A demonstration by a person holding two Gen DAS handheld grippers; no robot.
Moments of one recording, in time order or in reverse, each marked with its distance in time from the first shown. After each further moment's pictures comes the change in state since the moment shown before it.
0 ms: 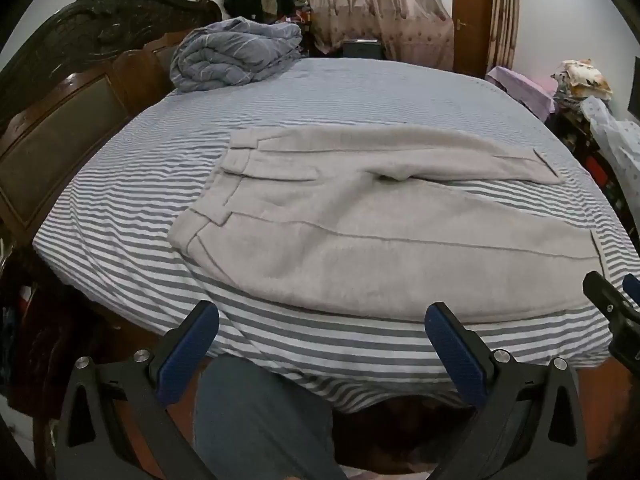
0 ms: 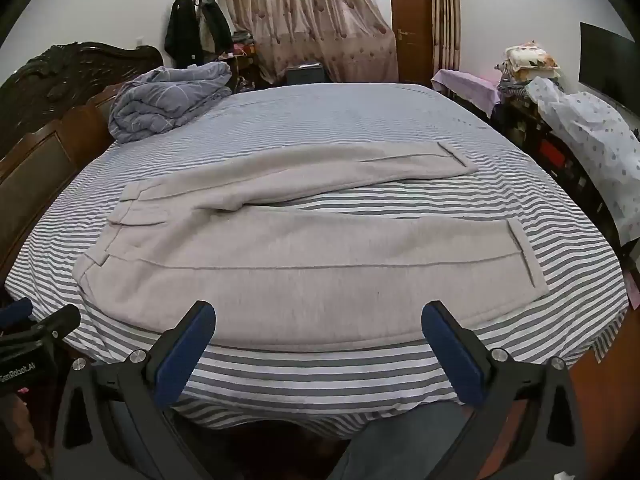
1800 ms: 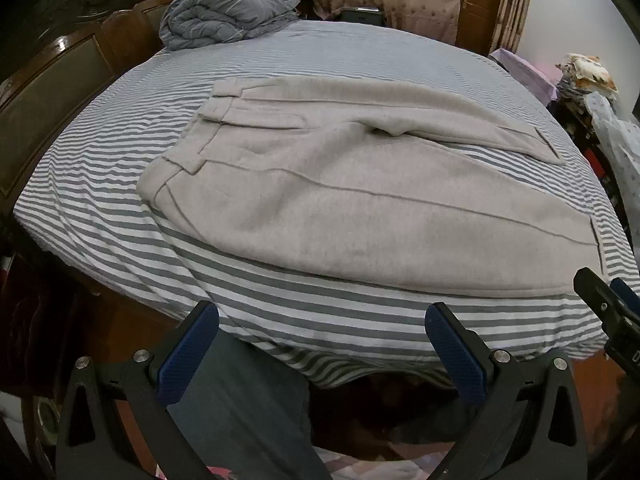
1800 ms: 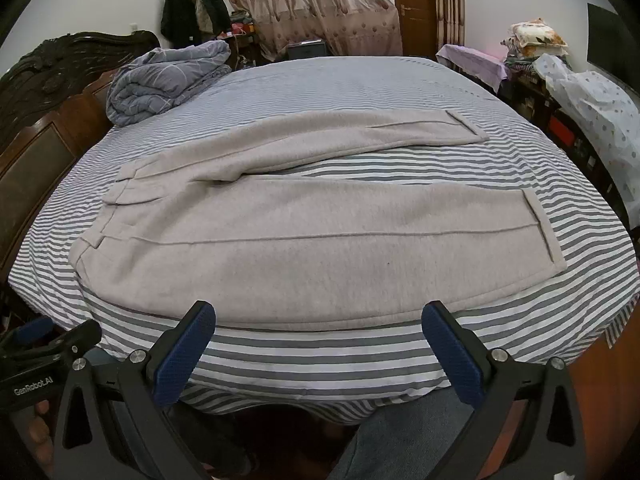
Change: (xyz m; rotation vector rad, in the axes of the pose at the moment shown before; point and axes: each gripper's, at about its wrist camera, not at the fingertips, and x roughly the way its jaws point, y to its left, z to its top) left arm 0.040 -0.006 -0.019 -0.046 0.150 -0.061; right arm 0.030 -0.001 -0.014 0.017 0.095 0.022
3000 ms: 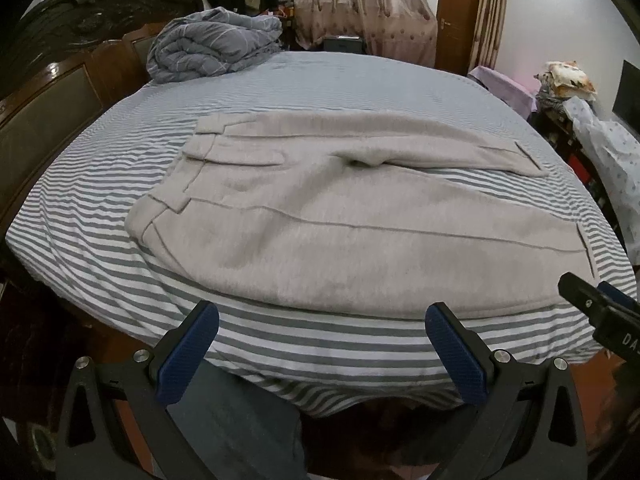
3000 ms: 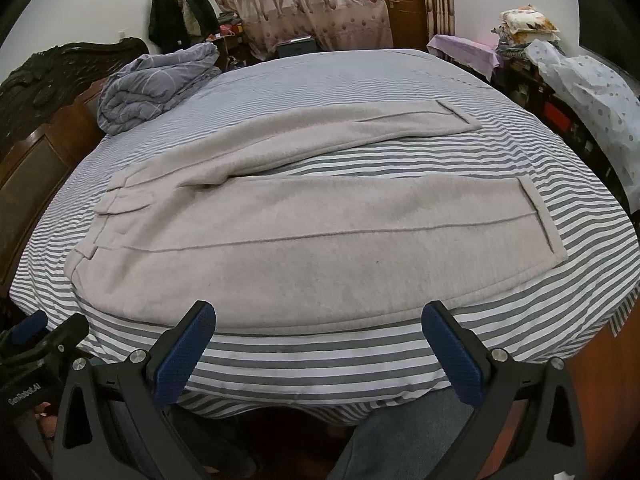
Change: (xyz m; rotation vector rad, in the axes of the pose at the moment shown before) left arm -0.008 -0.008 0.005 0.048 -0.117 -0.042; right arm 0.006 -0.017 0.004 0.049 0.011 0.001
